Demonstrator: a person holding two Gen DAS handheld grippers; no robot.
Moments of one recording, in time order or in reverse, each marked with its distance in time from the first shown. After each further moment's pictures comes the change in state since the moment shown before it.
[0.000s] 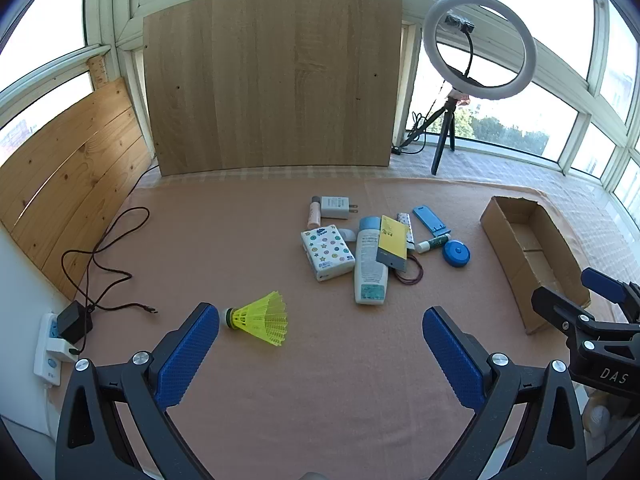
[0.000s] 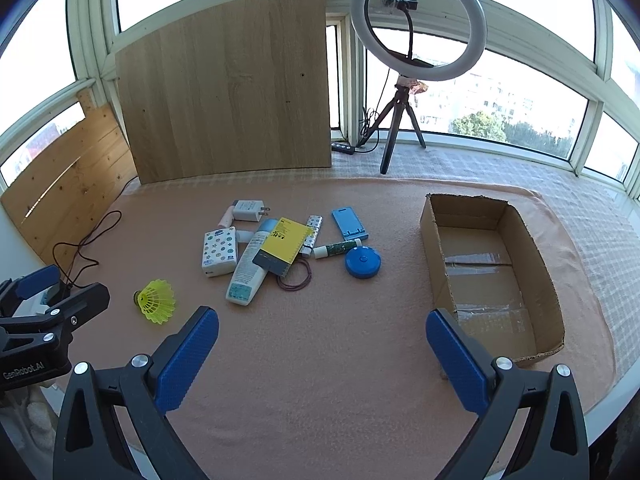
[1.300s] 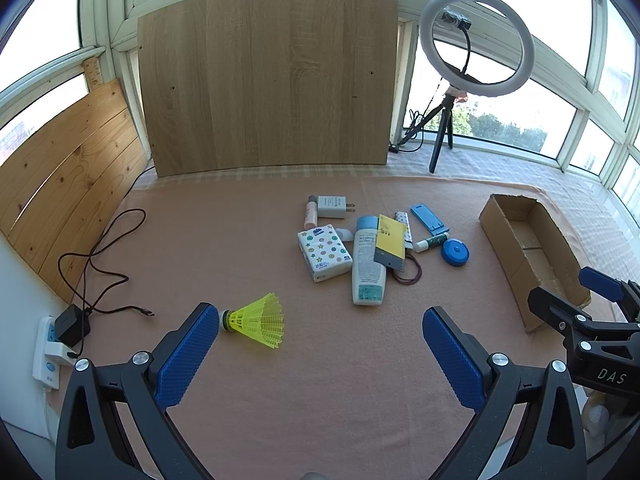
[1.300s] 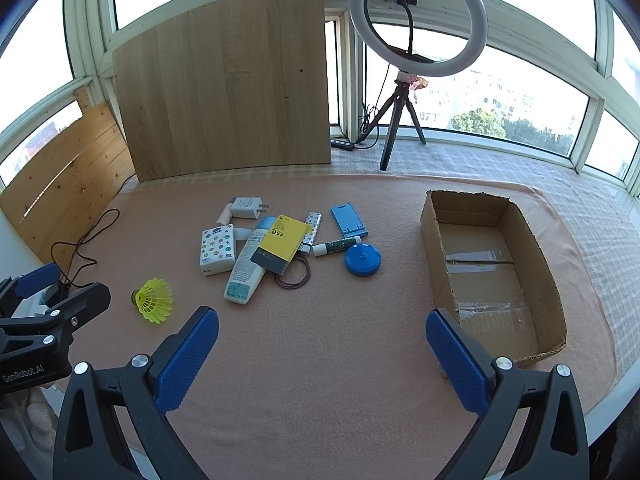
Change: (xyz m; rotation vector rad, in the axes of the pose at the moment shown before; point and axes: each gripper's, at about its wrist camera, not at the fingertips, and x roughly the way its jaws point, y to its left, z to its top) left arm 0.004 -0.006 0.000 0.012 0.004 -0.008; right arm 0.005 0.001 0.000 0.001 0.011 -0.001
